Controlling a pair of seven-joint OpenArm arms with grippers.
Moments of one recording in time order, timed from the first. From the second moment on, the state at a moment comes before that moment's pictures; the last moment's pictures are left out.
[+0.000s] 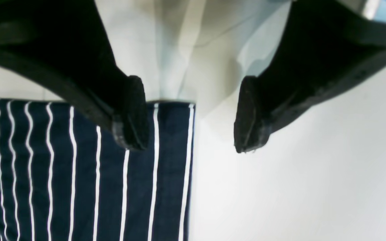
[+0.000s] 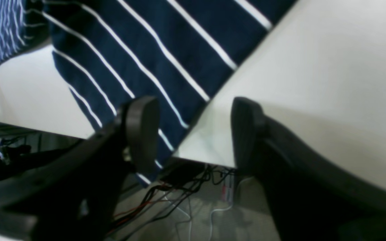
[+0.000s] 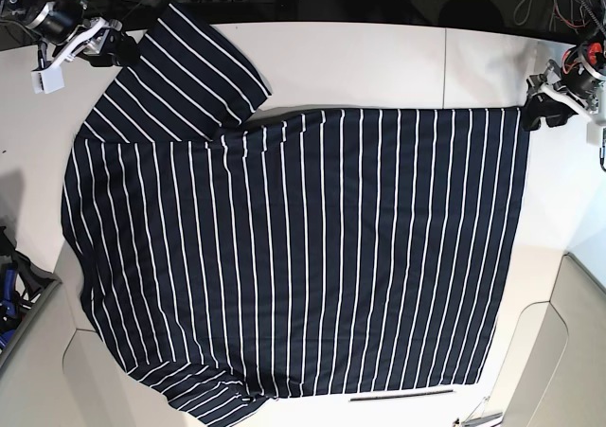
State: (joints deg) left arm 23.8 -27.9 -31.6 78.1 -43.9 -29.3 37.5; right arm -34.1 15.0 28.0 97.7 51.9 30.9 -57.0
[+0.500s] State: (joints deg) left arm 23.7 -27.9 -28.4 78.0 -48.0 -30.9 39.2; right arm -33.3 11.7 25.3 97.7 53.2 31.0 -56.8
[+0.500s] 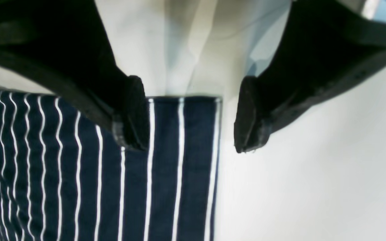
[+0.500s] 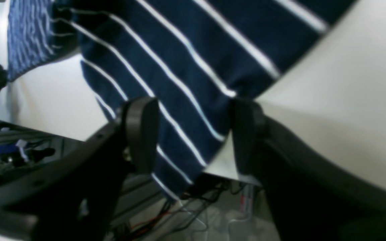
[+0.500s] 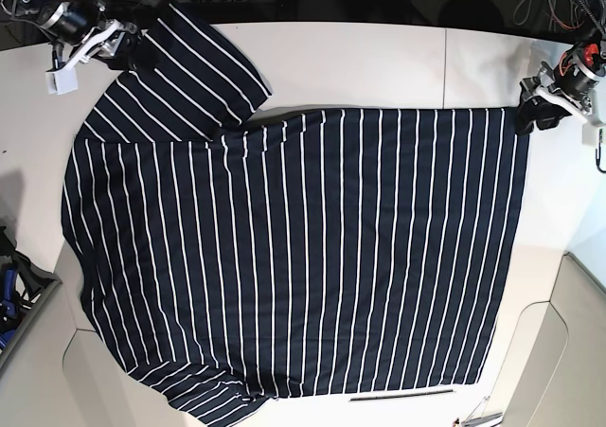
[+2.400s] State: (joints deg) left arm 19.3 -27.3 -33.1 79.5 -51.4 -35.8 38.7; right arm -25.4 5.8 32.4 111.7 51.4 32.2 -58.4
